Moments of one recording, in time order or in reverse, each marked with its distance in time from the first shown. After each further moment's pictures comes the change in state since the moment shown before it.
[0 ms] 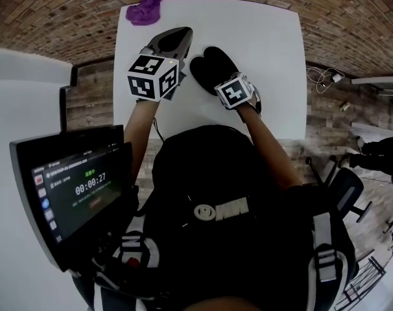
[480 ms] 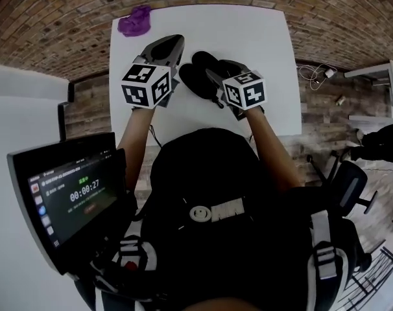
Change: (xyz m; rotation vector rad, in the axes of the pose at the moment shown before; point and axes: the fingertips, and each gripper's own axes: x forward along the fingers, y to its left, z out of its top) left arm 0.004 -0.007 0.002 -0.001 -0.013 -0.039; right arm -0.079 -0.016 0.079 0.226 -0.487 0.120
